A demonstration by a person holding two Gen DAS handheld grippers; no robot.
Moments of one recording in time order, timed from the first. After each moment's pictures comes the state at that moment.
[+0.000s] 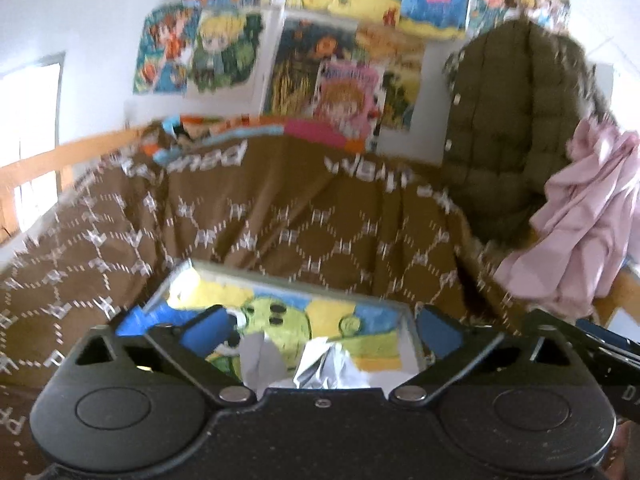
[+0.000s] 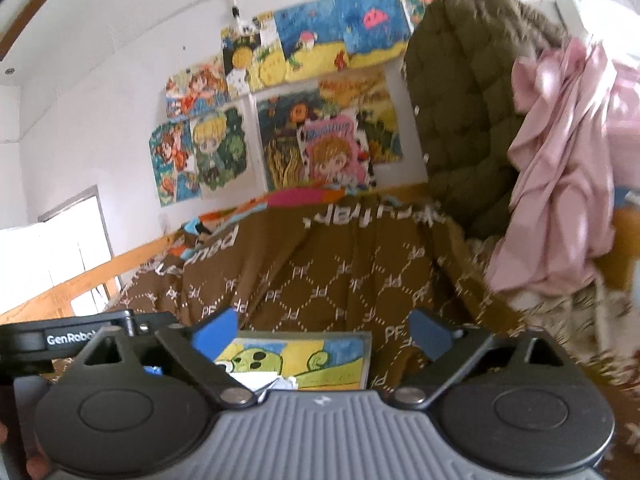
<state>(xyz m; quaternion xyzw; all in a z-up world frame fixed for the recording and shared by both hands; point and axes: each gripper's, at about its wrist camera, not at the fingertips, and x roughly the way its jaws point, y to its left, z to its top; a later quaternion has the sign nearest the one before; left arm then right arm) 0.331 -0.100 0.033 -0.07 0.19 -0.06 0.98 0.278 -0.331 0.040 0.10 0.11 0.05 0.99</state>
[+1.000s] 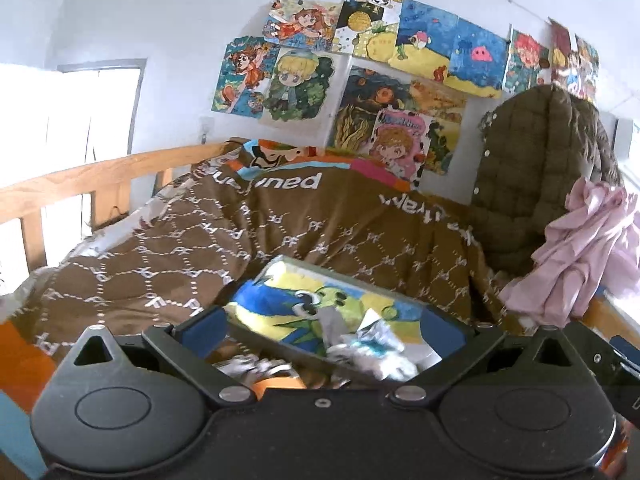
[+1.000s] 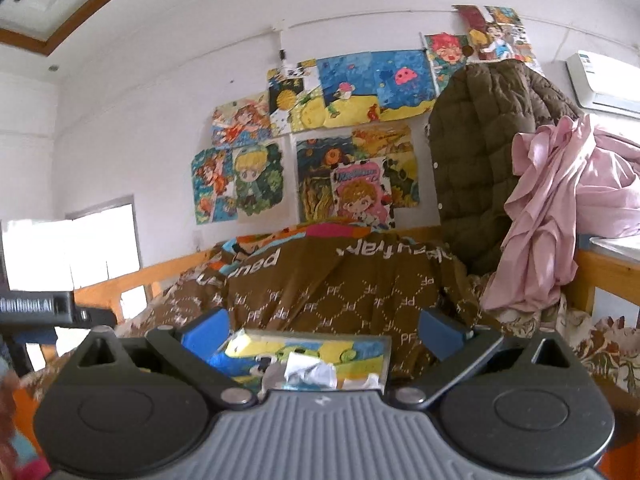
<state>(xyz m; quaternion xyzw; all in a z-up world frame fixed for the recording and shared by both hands) 0.135 -0.022 0.068 -0.11 0.17 0.01 0.98 0.119 -0.279 0.048 0.05 0.05 0.06 1.00</state>
